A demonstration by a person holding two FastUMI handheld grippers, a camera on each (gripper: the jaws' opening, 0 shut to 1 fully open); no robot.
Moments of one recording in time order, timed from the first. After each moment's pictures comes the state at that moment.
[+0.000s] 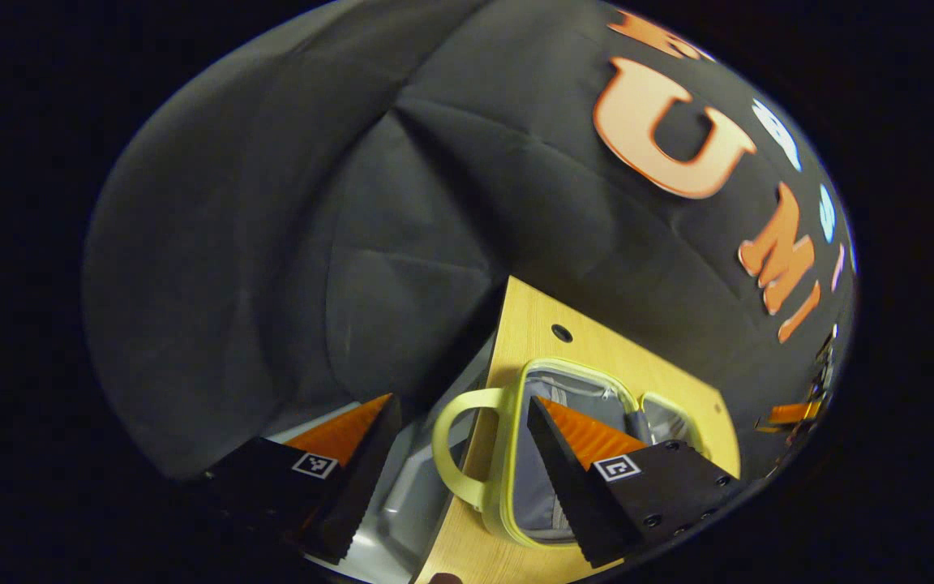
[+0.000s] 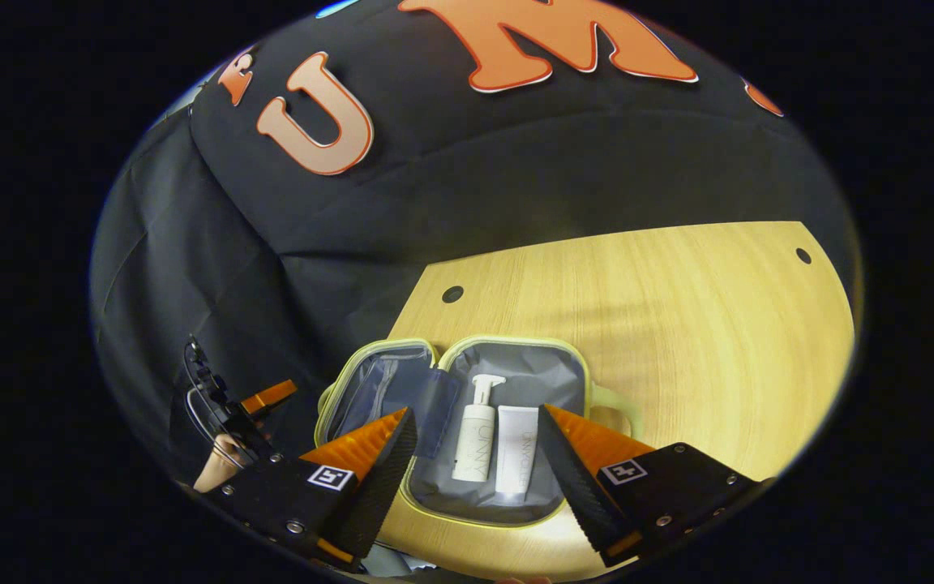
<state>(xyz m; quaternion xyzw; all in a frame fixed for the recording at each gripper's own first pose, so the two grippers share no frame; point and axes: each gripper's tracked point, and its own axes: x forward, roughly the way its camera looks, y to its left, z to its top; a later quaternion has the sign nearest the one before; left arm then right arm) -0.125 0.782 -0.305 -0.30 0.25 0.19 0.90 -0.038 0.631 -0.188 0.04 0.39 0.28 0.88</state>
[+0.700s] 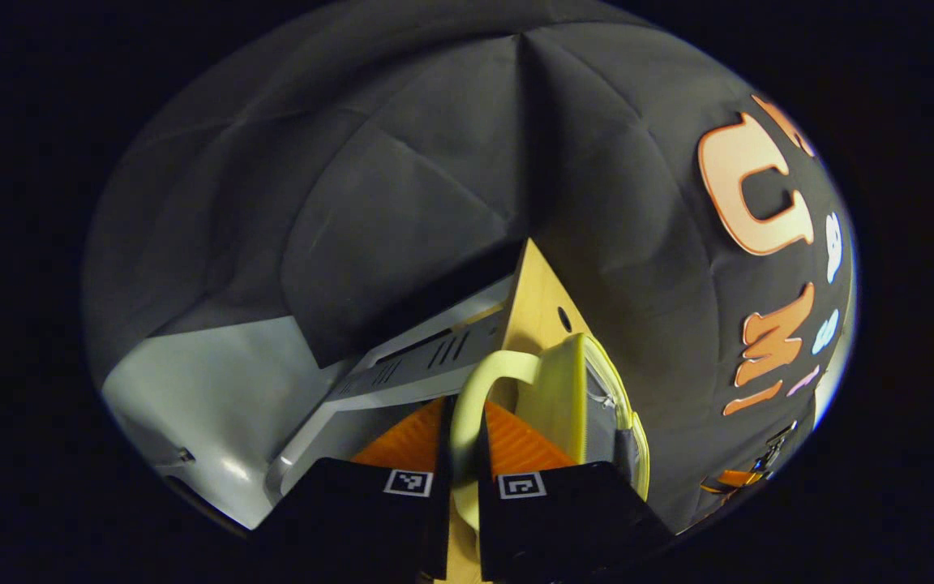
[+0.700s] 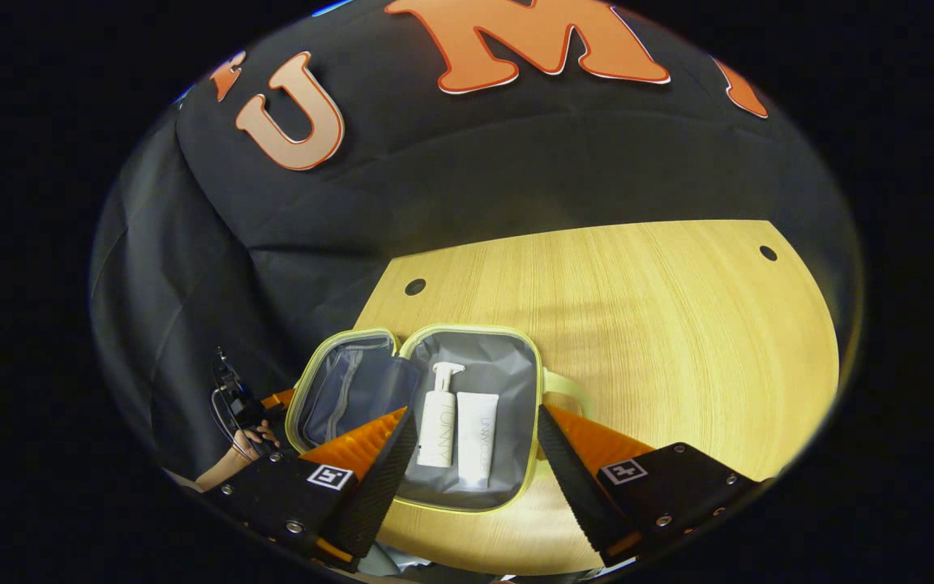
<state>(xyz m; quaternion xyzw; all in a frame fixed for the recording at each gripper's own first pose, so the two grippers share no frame) -0.088 0.751 -0.395 -0.45 0.26 0.14 0.84 -0.042 0.595 -0.191 0.01 0.40 0.23 0.89</state>
